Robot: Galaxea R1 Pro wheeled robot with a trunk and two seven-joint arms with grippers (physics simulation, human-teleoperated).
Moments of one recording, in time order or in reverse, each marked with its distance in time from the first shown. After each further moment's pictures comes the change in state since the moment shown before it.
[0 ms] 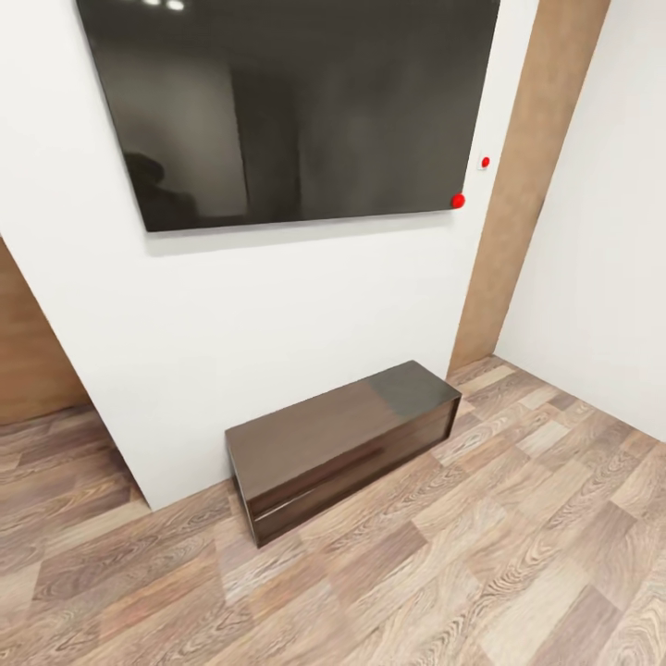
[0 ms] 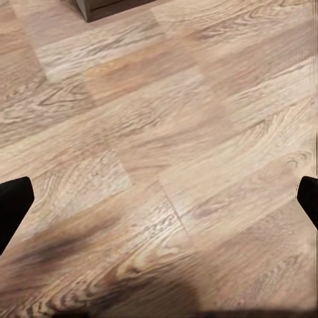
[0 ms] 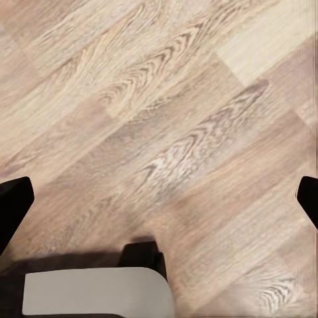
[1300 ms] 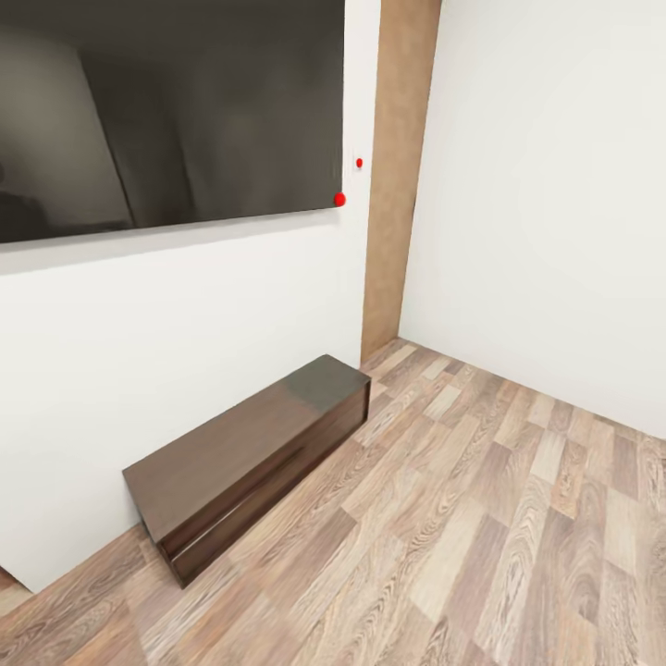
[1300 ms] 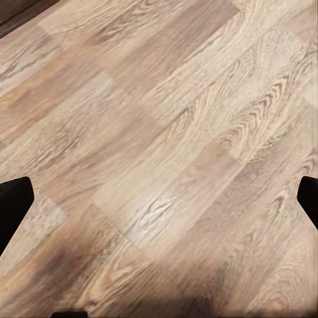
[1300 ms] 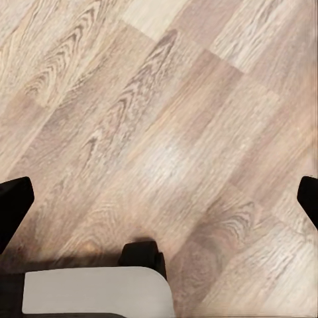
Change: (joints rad) left arm 0.000 -0.001 0.000 0.000 0.000 0.000 0.000; right arm 0.000 0.000 0.003 -0.001 0.005 0.000 0.000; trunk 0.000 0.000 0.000
